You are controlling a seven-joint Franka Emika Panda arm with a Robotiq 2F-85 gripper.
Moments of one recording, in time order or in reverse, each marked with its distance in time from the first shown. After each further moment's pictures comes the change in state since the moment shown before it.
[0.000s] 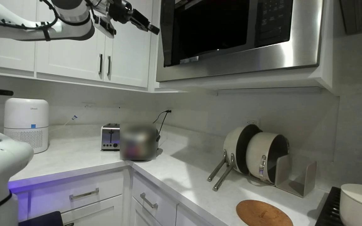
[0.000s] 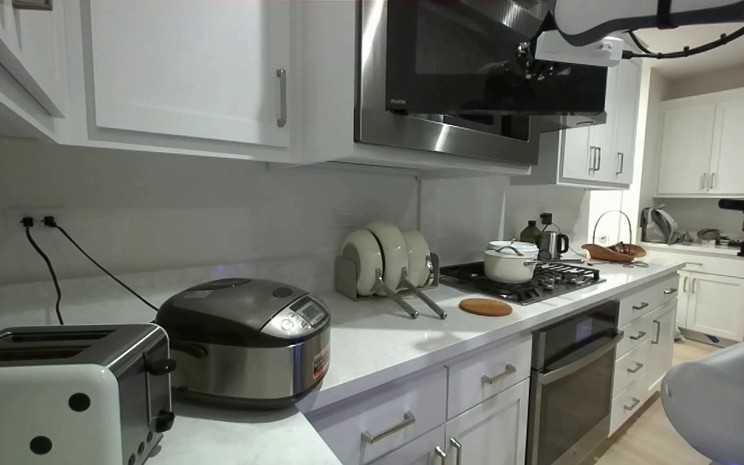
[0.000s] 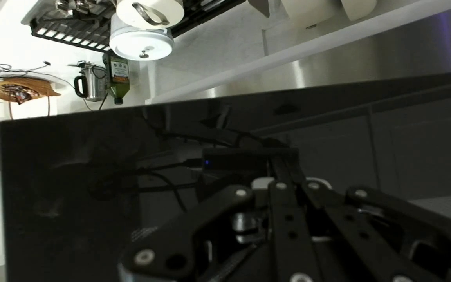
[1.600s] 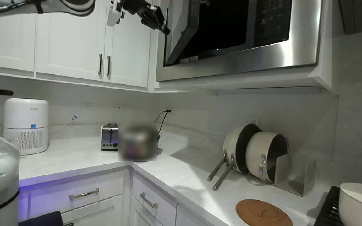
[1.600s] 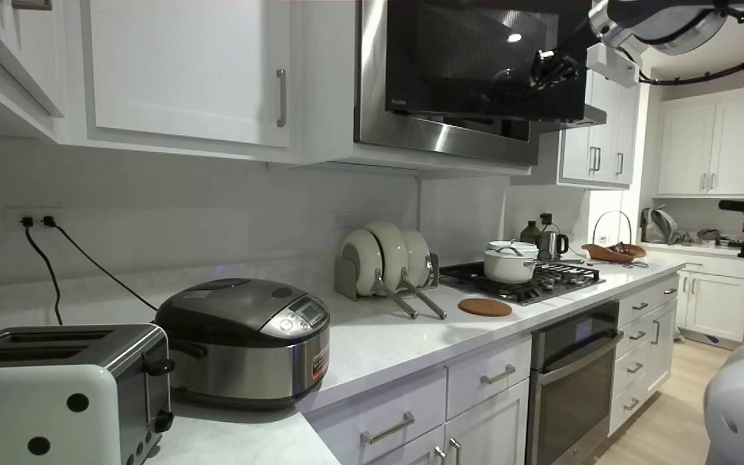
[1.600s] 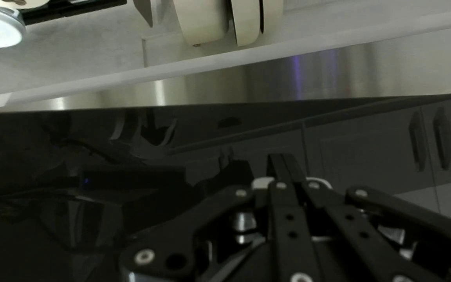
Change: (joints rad) arm 0.445 0.051 -0.409 0.054 0.317 0.042 -0.604
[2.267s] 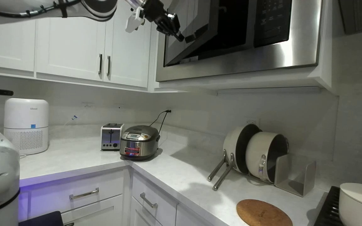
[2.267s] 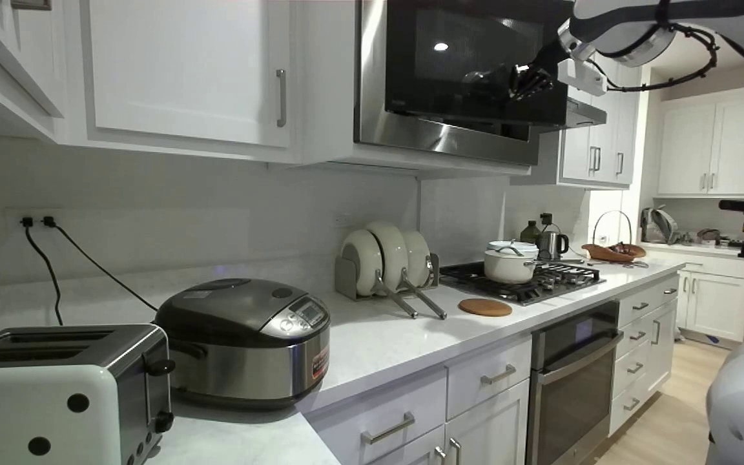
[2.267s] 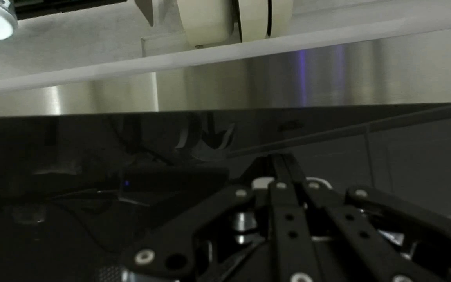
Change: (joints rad) arm 0.031 0.170 -0.042 0.114 0.038 0.021 -0.061
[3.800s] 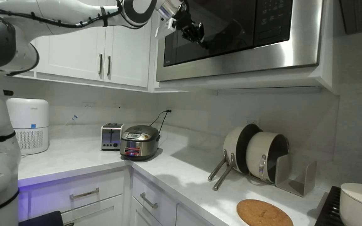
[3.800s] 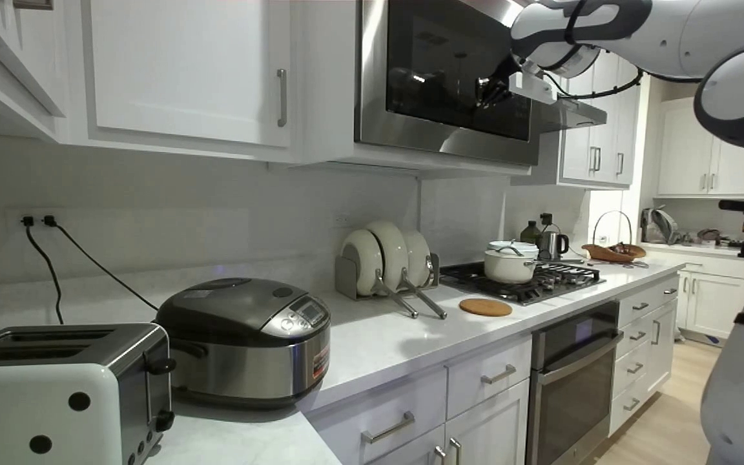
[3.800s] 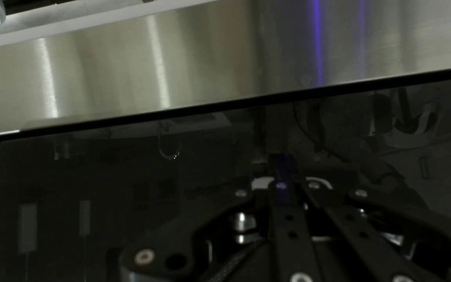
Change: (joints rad) arm -0.065 0.364 0.006 0.330 0.138 -0.016 -0.016
